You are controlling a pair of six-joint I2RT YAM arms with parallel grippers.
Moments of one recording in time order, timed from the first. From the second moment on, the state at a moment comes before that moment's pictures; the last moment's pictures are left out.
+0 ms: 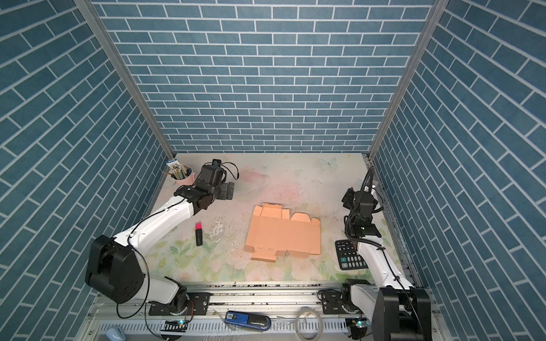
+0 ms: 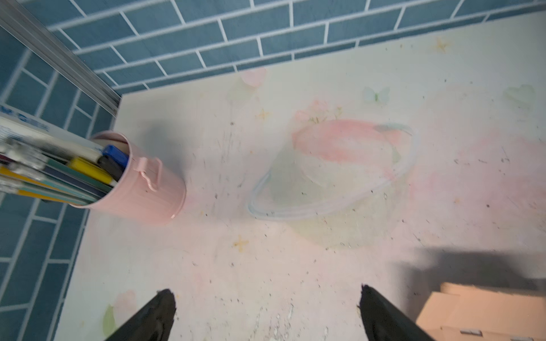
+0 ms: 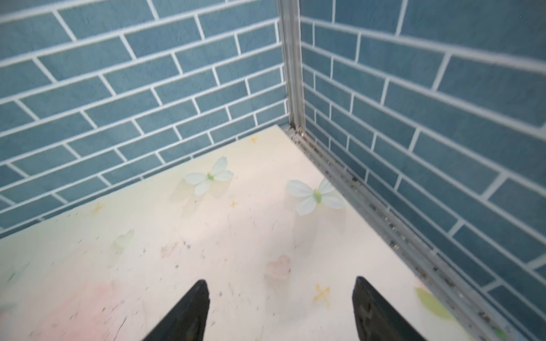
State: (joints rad) left arm -0.43 1.47 1.16 -0.52 -0.37 -0.19; right arm 0.04 1.05 0.56 0.12 0.26 0.30
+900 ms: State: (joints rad) left arm -0.54 1.40 1.11 -0.91 0.00 -0.36; right arm 0.50 1.54 1.06 -0.37 -0.25 -0.06
